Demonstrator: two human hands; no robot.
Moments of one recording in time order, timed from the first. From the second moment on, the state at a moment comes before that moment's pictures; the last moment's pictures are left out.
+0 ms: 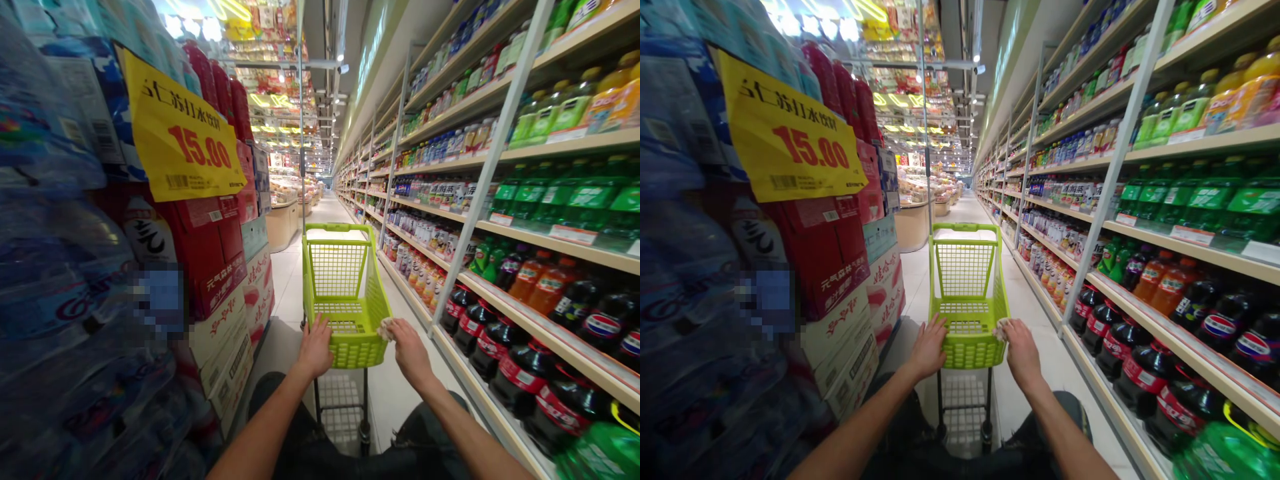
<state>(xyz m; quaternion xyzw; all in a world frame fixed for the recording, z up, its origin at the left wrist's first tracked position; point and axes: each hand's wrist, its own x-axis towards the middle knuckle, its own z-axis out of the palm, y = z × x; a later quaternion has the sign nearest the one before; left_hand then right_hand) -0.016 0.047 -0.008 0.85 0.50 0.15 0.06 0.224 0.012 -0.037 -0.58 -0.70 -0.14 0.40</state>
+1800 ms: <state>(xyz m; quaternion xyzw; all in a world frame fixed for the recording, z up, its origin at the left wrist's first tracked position) -0.024 0.048 -0.003 0.86 0.48 0.15 0.09 0.162 0.016 -0.050 -0.47 -0.78 -0.10 0.40</state>
